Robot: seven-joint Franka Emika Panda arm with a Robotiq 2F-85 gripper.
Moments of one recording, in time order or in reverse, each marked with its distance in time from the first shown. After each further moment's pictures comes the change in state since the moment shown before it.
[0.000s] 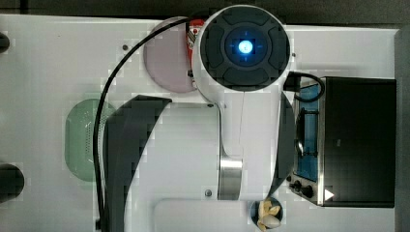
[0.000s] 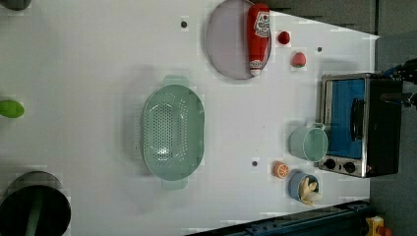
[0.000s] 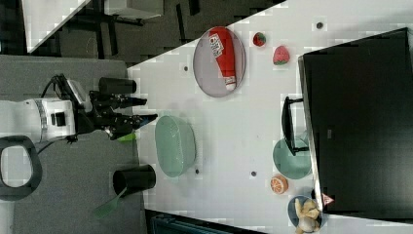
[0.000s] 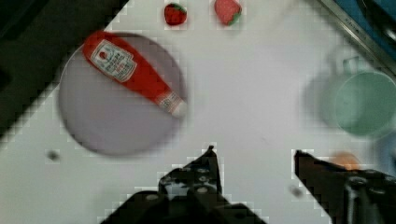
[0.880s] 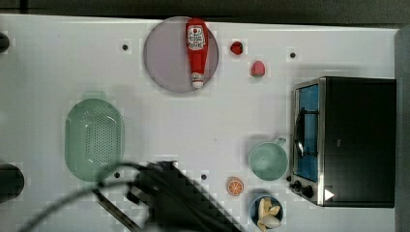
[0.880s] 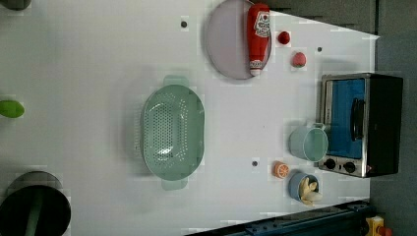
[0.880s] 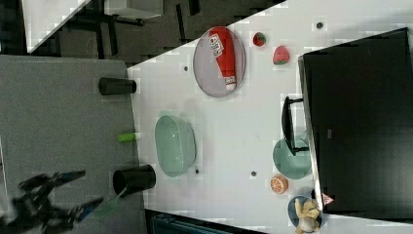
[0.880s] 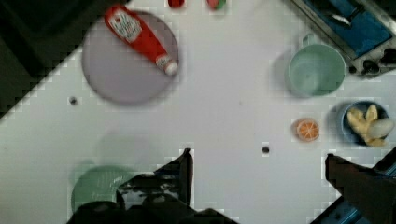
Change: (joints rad) arm 0.002 -0.519 0.149 -0.223 0.026 -0.128 0.031
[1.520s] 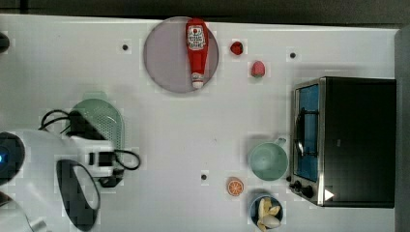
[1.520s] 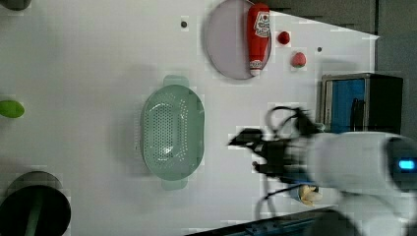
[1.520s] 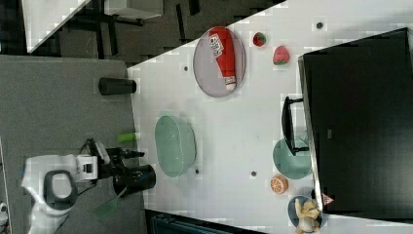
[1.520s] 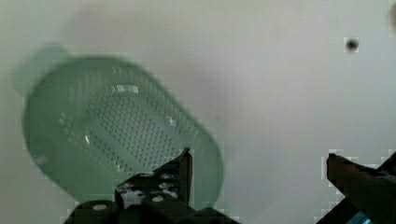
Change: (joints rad) arm 0.027 0.536 0.418 -0.176 0.016 0.429 0.453
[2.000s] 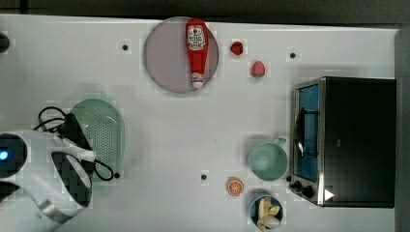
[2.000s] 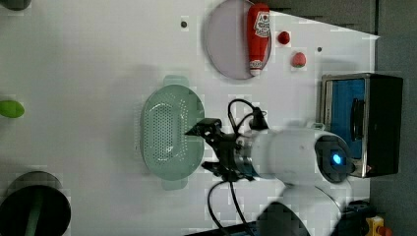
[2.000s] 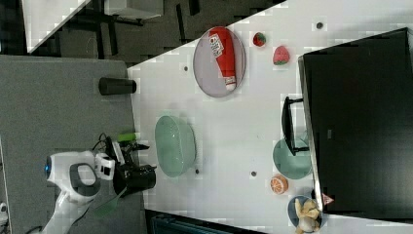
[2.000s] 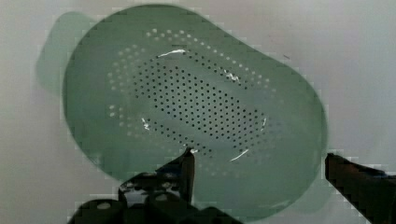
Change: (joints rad) arm 0.034 0.215 0.048 0.014 -0.031 0.271 0.441
